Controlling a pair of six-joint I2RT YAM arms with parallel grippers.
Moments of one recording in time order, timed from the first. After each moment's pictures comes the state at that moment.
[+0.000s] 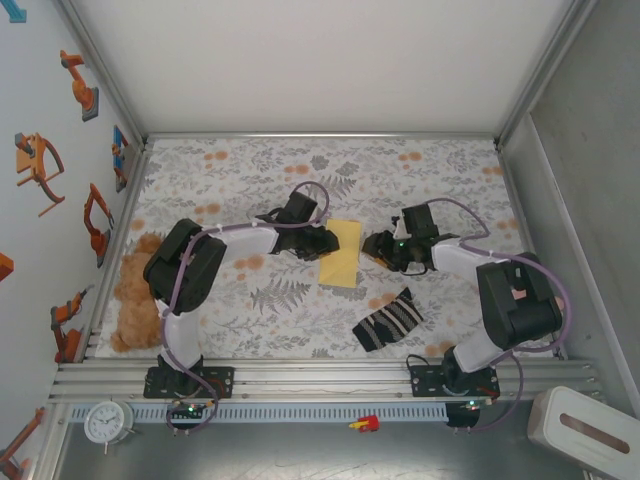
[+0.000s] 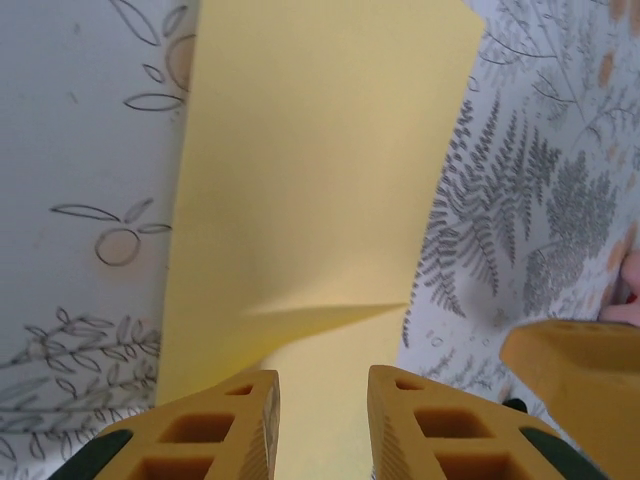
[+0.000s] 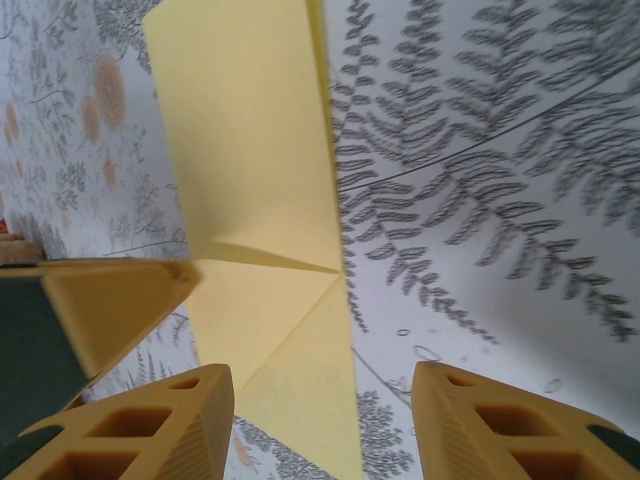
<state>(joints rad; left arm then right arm) -0.72 1.95 1.17 -0.18 0.38 -0.89 0.32 1.56 0.74 -0.14 -0.54 0.78</state>
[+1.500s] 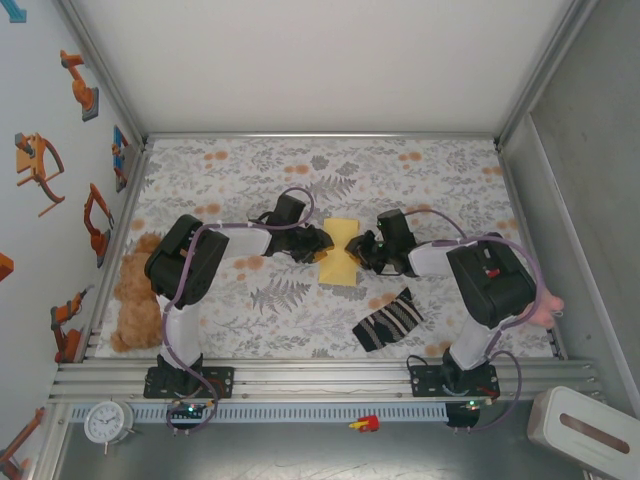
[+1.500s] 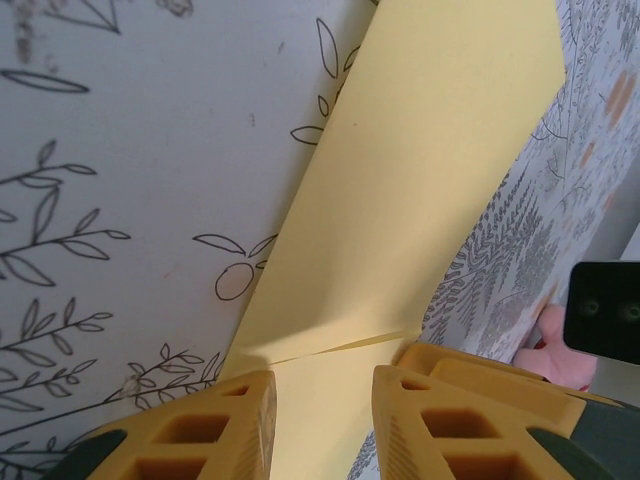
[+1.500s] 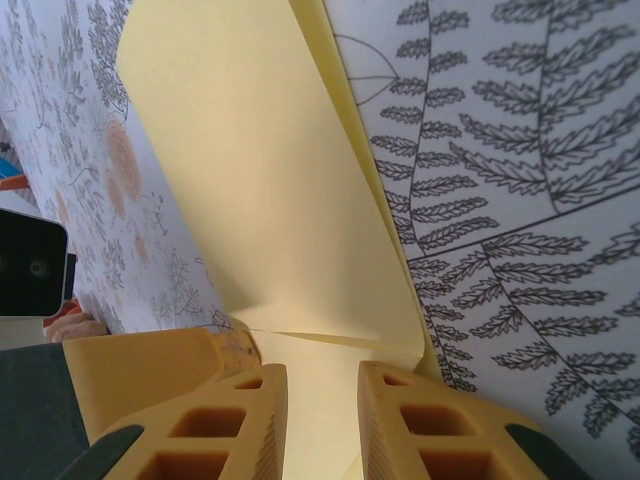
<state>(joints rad) -0.66 1.98 1.09 -0.02 0.49 -1.13 0.46 1.74 0.71 0.22 -0.44 1.16</state>
